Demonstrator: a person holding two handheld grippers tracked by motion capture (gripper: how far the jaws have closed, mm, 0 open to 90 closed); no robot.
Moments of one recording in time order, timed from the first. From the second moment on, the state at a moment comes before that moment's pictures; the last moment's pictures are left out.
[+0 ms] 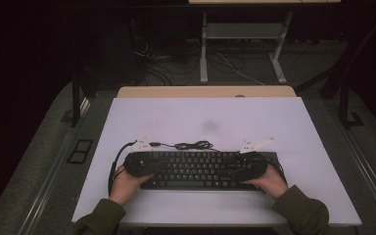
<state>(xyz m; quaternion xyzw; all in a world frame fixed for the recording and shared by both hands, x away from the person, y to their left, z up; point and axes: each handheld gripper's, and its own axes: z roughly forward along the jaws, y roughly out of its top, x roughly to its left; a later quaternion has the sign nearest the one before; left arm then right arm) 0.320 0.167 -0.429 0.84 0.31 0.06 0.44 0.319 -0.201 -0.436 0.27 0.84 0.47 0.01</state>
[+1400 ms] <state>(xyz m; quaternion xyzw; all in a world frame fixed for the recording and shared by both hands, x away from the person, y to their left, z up) 0.327 0.157 -0.435 0.85 0.31 0.06 0.43 0.319 -0.202 -0.436 0.28 0.84 0.47 0.01</state>
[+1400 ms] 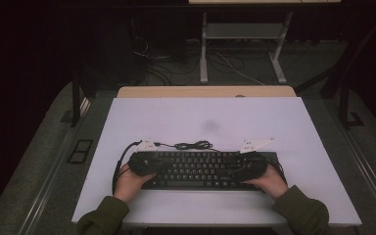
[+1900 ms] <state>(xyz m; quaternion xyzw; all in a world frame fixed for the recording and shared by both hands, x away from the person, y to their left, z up) 0.322 0.160 -0.431 0.84 0.31 0.06 0.44 0.321 -0.198 -0.435 0.27 0.84 0.48 0.01</state>
